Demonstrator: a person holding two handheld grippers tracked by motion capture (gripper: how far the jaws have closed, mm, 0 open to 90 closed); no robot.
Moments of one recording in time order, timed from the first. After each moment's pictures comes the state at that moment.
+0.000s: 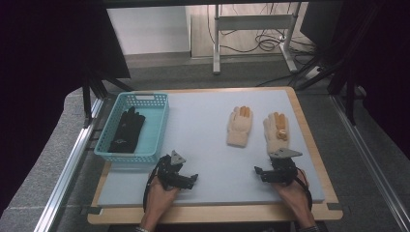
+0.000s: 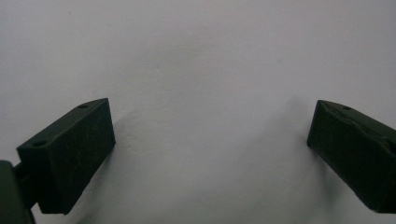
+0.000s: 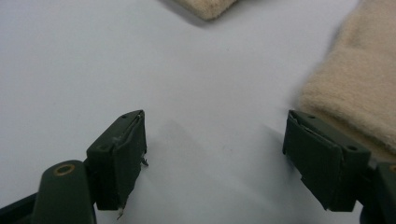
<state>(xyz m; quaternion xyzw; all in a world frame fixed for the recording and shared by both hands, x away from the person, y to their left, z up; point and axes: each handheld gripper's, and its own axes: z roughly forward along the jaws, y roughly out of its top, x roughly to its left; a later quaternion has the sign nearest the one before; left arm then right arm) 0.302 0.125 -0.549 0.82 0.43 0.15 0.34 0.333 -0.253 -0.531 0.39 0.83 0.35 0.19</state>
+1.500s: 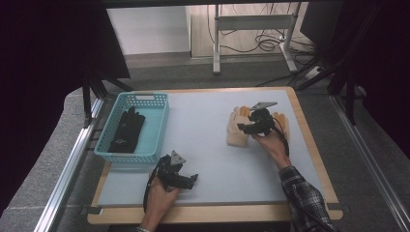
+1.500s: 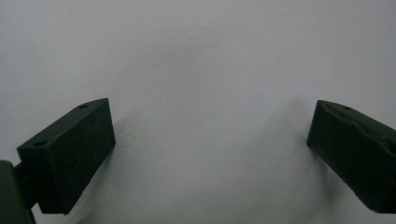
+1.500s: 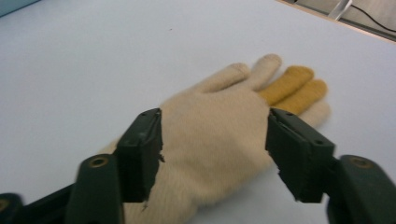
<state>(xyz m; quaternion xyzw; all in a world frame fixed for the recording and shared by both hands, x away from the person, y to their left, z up) 0.301 0.125 -0.549 0.82 0.43 0.15 0.34 0.482 -0.190 -0.489 0.36 0.84 0.37 0.18</state>
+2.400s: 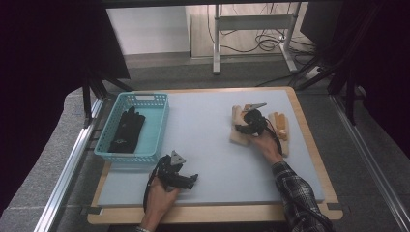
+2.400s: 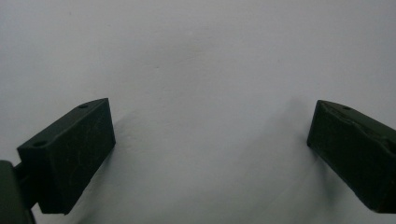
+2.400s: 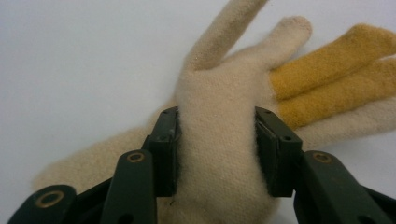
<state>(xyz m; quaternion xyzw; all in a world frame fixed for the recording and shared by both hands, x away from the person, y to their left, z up) 0.301 0.125 -0.549 0.82 0.43 0.15 0.34 0.499 -0.179 -0.517 0.37 0.85 0.33 0.18</state>
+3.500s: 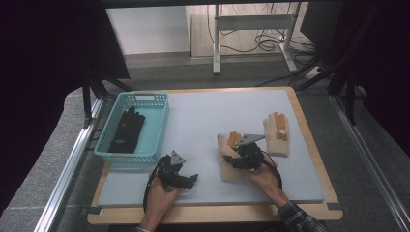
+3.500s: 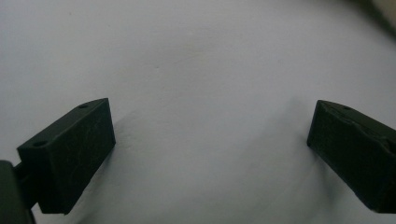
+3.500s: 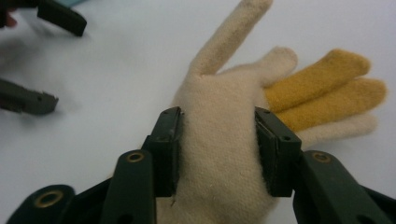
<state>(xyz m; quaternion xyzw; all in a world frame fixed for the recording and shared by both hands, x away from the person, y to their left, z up) 0.301 0.125 -0.549 0.82 0.43 0.15 0.34 0.359 -0.152 -0.509 0.30 0.86 0.38 0.13</state>
